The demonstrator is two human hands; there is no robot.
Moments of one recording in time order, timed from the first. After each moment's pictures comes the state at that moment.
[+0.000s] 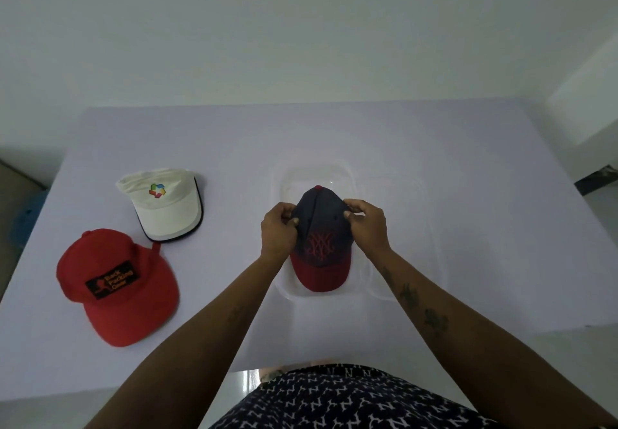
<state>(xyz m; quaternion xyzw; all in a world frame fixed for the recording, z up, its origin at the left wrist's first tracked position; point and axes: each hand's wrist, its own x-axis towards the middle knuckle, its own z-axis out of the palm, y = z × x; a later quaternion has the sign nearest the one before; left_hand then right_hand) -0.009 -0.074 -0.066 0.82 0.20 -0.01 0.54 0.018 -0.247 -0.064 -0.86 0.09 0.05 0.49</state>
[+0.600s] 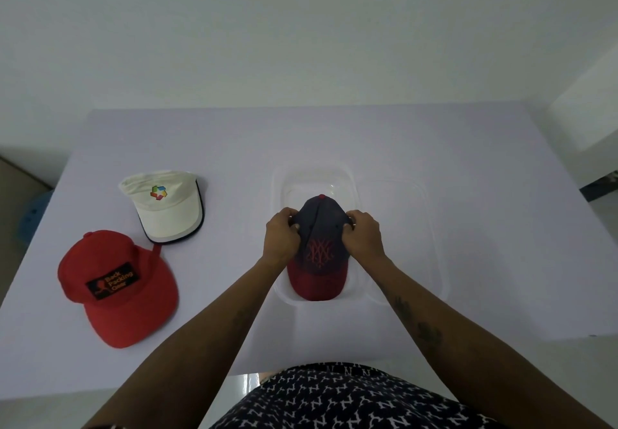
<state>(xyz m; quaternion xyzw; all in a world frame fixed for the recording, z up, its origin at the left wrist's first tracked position) -0.008 -0.076 -0.068 0.86 0.16 -0.05 0.47 0.014 -0.240 -0.075 -0.93 0.07 0.09 0.36</state>
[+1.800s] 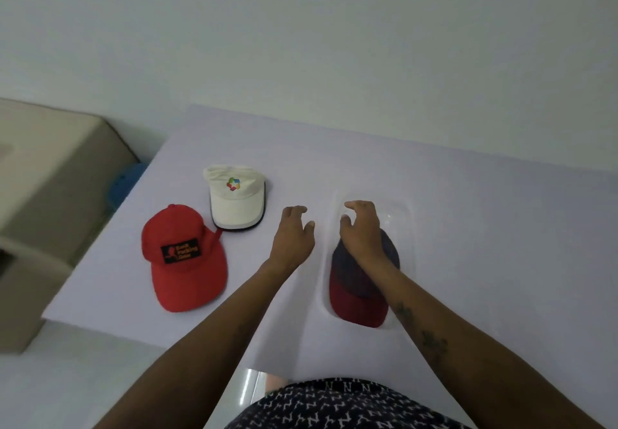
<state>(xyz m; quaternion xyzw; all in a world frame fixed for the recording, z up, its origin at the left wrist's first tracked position) -0.039 -0.007 -0.030 0.88 0.20 0.04 0.43 0.023 -0.133 -0.027 -0.90 -0.07 0.05 0.44</state>
